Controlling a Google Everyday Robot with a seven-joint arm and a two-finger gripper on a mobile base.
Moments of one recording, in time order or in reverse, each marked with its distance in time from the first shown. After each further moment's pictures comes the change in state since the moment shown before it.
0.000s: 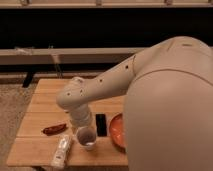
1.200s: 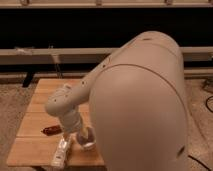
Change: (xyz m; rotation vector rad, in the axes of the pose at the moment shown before) arm 0.019 0.043 0.017 0.008 0.037 -0.104
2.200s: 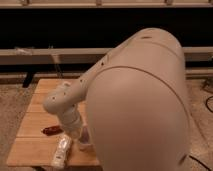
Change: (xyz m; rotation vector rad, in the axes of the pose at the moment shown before) arm 0.001 -0.003 -0.019 0.004 -0.003 -0.012
